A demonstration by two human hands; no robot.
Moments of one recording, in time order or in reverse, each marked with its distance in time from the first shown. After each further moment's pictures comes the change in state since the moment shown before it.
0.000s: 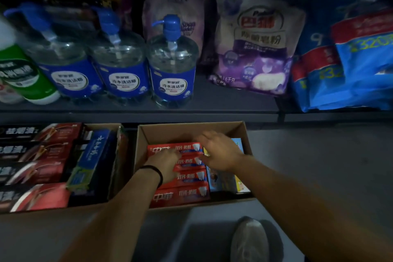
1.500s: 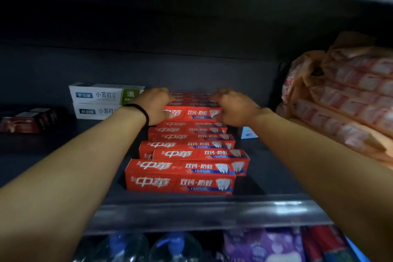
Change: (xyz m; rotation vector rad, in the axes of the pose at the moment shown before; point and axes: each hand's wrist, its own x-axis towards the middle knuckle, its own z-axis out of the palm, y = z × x) left_hand 0.004 -0.007 -0.550 0.305 0.870 0.050; right_hand 0.170 0.064 -0.496 -0.349 0.547 0.071
